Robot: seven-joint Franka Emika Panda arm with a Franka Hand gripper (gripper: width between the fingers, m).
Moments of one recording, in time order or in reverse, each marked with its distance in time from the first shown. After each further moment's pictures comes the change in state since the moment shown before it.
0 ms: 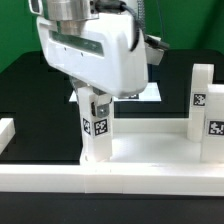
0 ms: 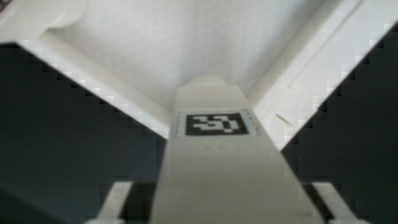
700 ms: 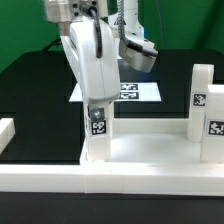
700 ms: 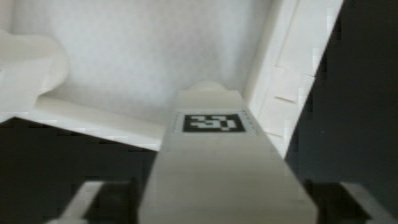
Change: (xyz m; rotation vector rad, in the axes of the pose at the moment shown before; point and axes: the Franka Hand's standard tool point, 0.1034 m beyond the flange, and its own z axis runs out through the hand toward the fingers) arm -0.001 0.000 0.001 0.001 -0.014 0.202
